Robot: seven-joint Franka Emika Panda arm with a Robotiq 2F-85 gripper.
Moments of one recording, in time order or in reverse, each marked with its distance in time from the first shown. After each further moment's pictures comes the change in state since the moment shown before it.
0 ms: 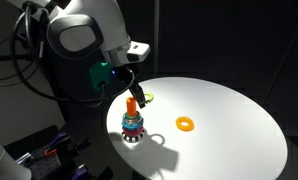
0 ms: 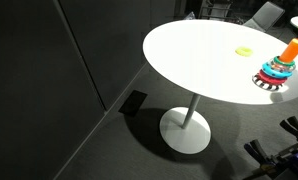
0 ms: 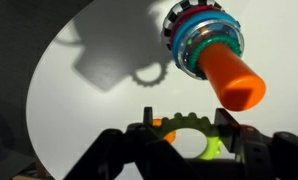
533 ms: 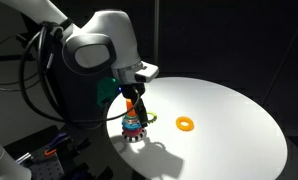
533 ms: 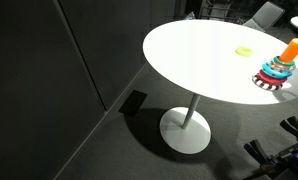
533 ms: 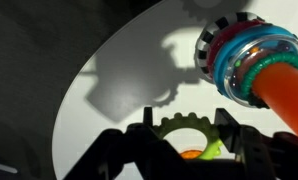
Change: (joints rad) arm -0.058 0.144 -0.011 0.035 -0.100 0.001 0.119
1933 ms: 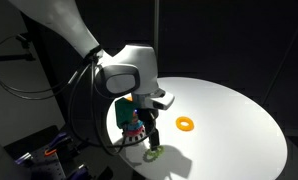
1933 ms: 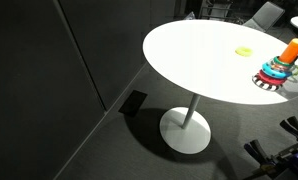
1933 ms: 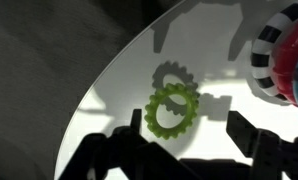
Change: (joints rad) arm 0.059 0.309 -0.108 0.149 -0.022 0.037 0.030
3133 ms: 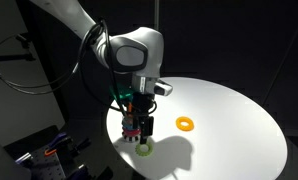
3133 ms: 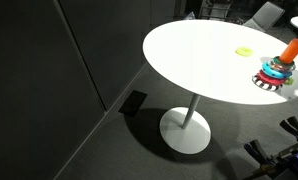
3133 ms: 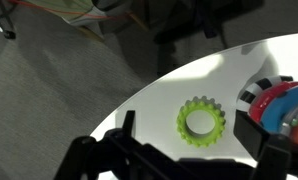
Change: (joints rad) arm 0.056 -0.068 0.000 0.111 -0.067 -0.462 -0.047
